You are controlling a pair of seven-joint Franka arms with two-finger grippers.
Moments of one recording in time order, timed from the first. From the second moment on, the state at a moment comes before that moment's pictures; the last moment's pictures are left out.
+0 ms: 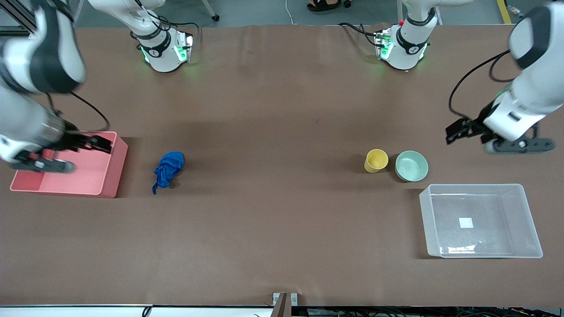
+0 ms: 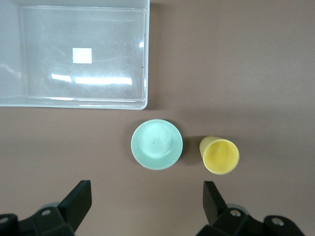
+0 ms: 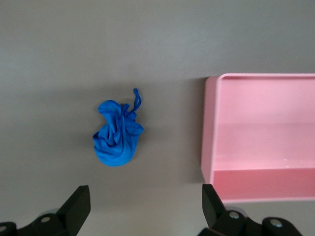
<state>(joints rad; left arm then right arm) -0.05 0.01 -0.04 -1.96 -0.02 2.02 -0.10 0.12 0.17 -0.09 -1.86 -0.02 1.89 0.08</state>
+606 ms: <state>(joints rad) -0.04 0.25 -0.02 -2.25 -0.02 2.56 -0.03 0.23 0.41 -0.09 -2.11 0.03 2.44 0.10</state>
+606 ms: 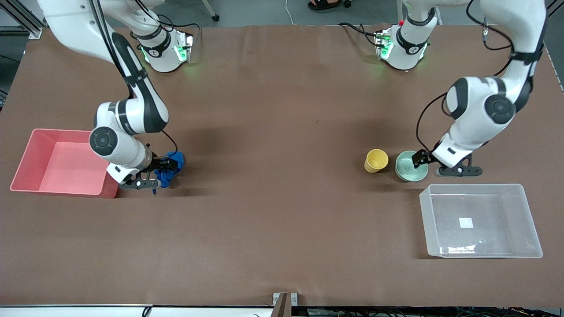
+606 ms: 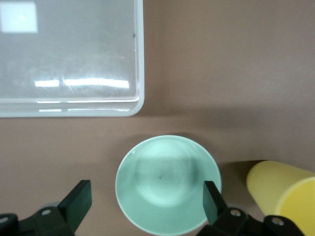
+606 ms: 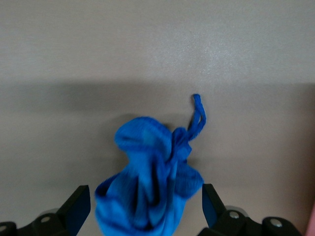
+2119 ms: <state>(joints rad) -0.03 0.22 -0.01 -2.31 -0.02 2.56 -0.02 0.00 0.23 -0.17 -1.71 -0.02 1.72 -0.07</state>
